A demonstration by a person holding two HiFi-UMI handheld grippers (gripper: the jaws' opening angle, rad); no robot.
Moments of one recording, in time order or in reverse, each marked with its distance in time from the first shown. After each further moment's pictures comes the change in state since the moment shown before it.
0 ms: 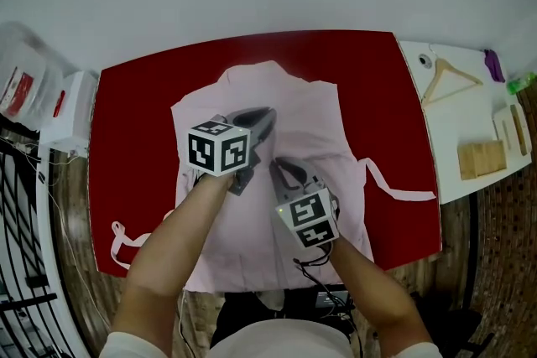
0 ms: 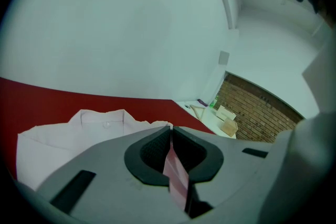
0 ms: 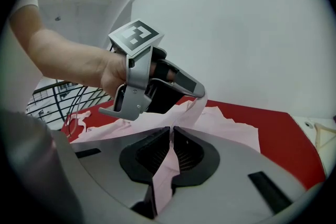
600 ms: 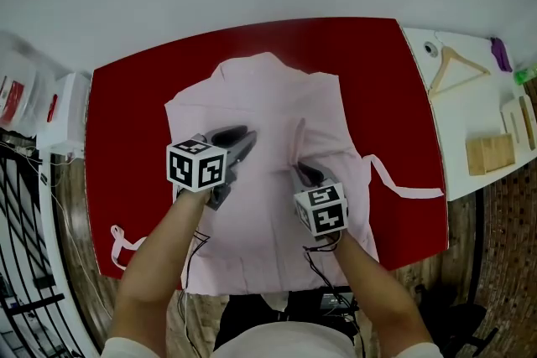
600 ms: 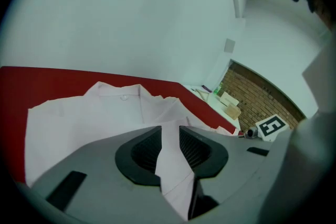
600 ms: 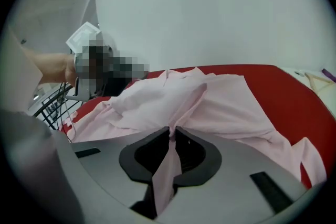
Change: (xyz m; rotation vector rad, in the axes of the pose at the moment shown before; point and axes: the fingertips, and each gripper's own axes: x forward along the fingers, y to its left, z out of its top) left arm -0.018 0.043 -0.074 -0.018 0.154 0.024; right arm 0.017 -0.045 -0.106 0.268 0.192 -0.073
